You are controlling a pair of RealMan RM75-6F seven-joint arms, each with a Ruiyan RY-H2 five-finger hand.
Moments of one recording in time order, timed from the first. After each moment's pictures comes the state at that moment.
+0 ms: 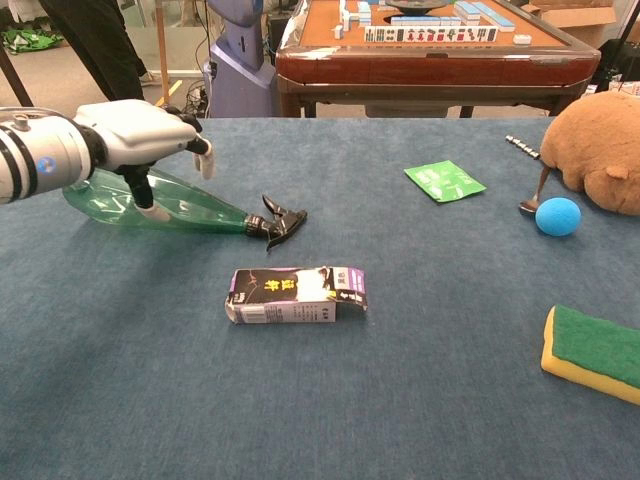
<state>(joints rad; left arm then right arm) -0.96 -1.48 -0.09 -1.44 0.88 0.94 0.77 0.00 -1.02 0.01 -1.58 -1.59 1.57 0.11</state>
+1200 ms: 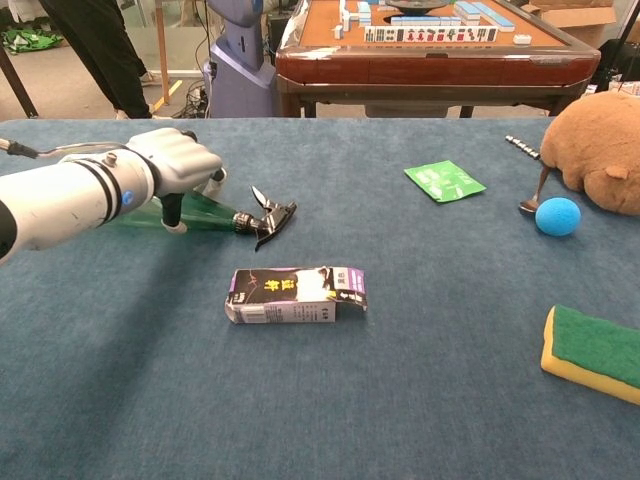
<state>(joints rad) -1.06 -1.68 -0.10 -1.26 0.57 0.97 1.05 -0.02 -0.99 0.01 -1.59 -1.59 1.59 0.16</state>
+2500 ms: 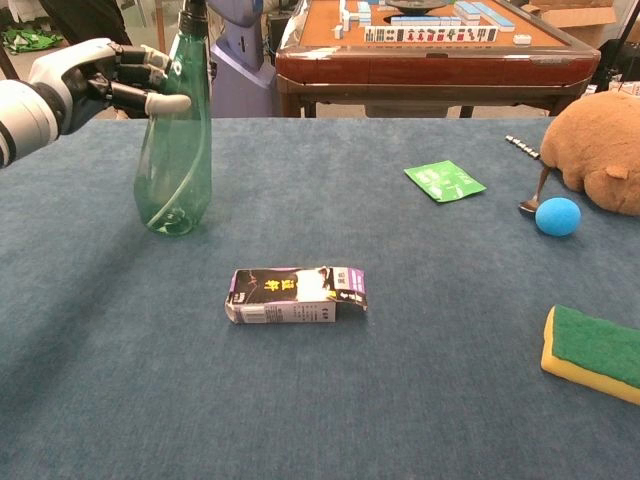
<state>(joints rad) -0.73 -1.56 -0.41 -1.31 1.02 0.95 -0.46 -0.01 -1.00 0.01 -1.63 -1.59 1.56 0.10</state>
